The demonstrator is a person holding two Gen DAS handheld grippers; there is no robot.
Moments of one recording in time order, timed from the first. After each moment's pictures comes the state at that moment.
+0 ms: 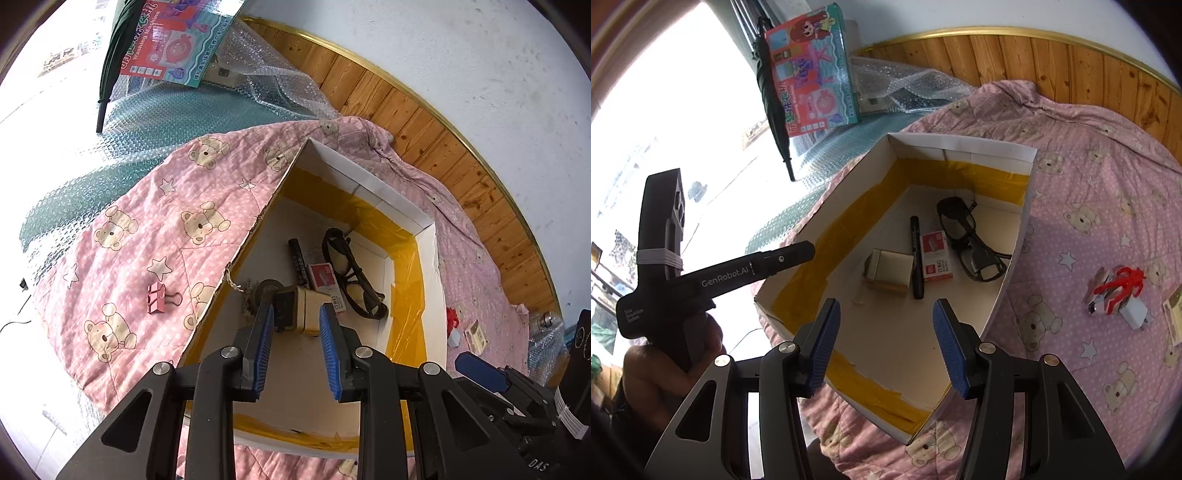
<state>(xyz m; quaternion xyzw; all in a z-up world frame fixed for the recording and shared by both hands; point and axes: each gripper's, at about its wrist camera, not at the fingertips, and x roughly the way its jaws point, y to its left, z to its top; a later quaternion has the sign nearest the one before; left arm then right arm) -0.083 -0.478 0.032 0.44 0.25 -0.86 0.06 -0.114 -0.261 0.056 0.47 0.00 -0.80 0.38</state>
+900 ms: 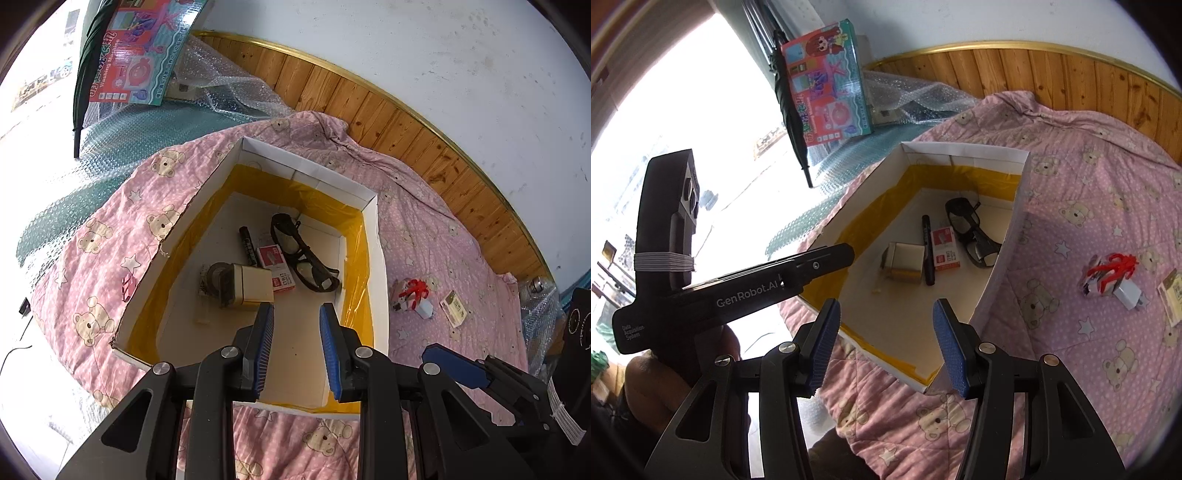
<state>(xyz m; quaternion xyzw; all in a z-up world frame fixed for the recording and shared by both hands) -0.065 -0.412 0.067 0.44 0.21 -0.88 0.01 -0.076 -0.225 0.075 0.45 -0.02 -0.80 0.39</state>
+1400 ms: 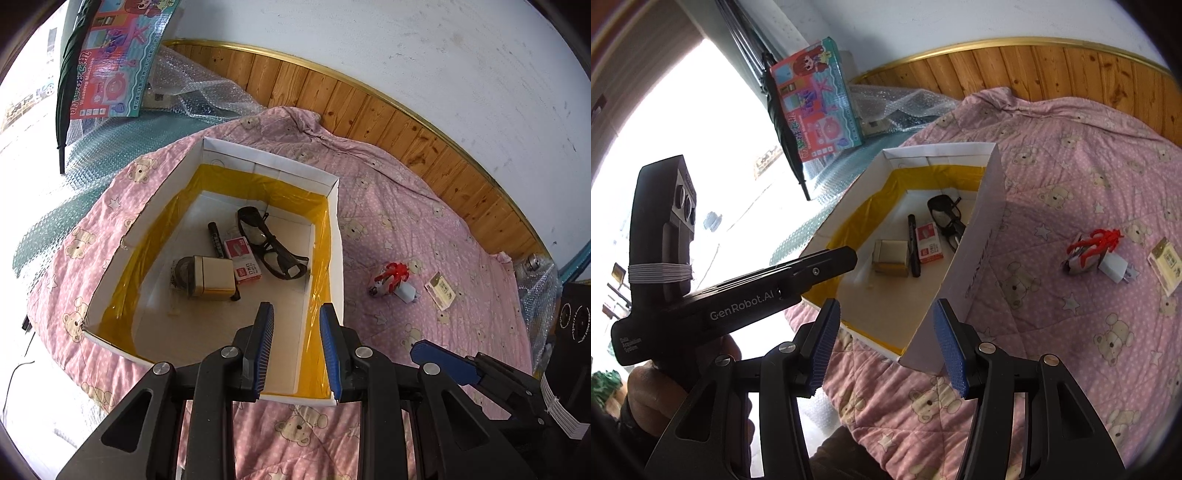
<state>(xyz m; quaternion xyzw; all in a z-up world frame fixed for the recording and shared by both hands) -0.060 -0.362 0.078 0.44 0.17 -0.88 0.00 -0.069 -0.179 0.074 0.45 -0.07 -0.80 0.38</state>
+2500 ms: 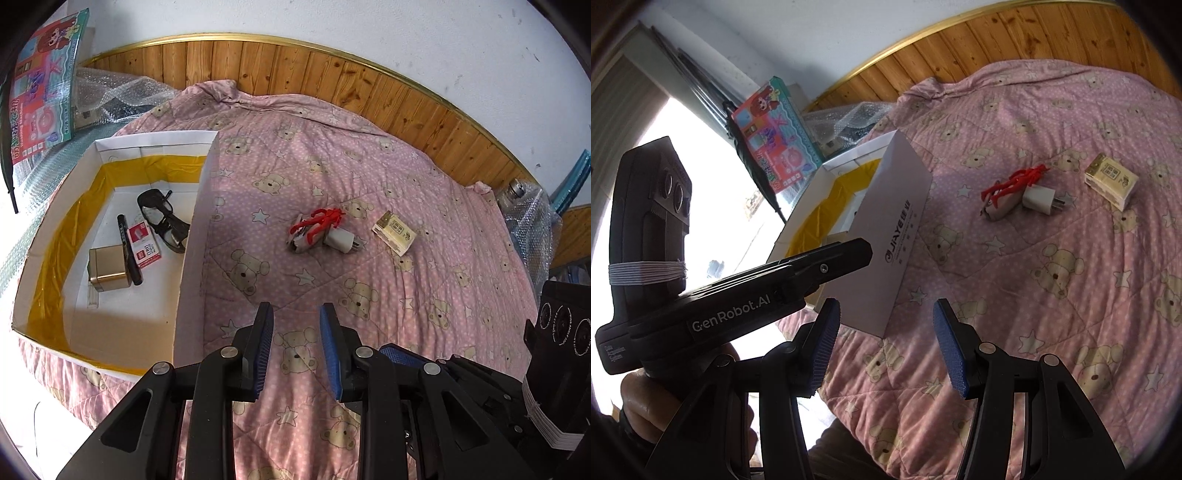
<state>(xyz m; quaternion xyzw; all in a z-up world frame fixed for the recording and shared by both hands) -0.080 -0.215 0.065 0.49 0.09 -0.86 -0.07 -0.069 -0.052 0.033 0.46 -0.17 -0.80 0.33</state>
